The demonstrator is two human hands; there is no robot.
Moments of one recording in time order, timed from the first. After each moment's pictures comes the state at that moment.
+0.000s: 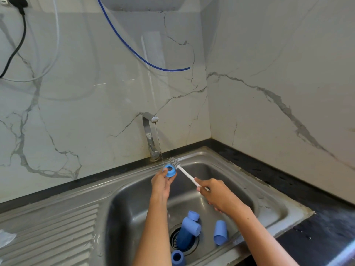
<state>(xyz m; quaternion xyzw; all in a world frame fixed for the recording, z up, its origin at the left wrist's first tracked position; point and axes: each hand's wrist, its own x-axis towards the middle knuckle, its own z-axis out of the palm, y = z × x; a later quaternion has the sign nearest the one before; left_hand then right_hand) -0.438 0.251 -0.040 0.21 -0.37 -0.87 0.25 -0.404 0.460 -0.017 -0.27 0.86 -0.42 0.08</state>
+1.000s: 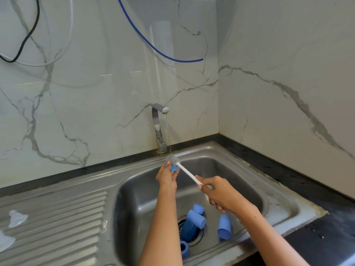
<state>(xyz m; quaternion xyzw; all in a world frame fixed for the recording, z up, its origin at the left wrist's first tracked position) -0.430 0.259 -0.040 0.26 -0.31 -0.86 0.30 -0.391 0.449 -0.018 -0.27 0.85 -0.44 0.13</state>
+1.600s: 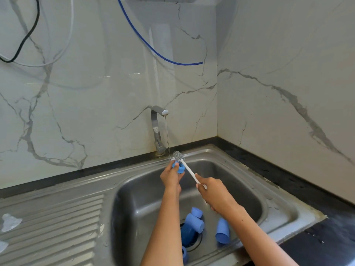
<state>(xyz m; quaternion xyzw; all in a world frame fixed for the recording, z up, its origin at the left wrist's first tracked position) -0.439 0.273 -0.042 0.24 -0.41 -0.82 0.31 -0.394 0.431 -0.020 -0.25 0.88 -0.39 0.05</state>
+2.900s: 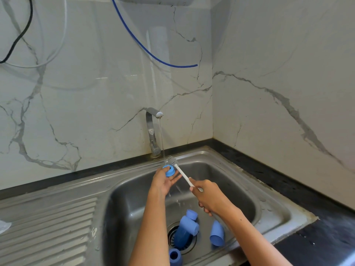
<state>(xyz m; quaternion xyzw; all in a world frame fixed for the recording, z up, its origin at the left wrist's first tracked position) -0.430 0.251 -0.035 0.22 -0.39 -0.88 0.18 -0.389 0.439 -0.013 -0.24 0.84 -0.46 0.13</state>
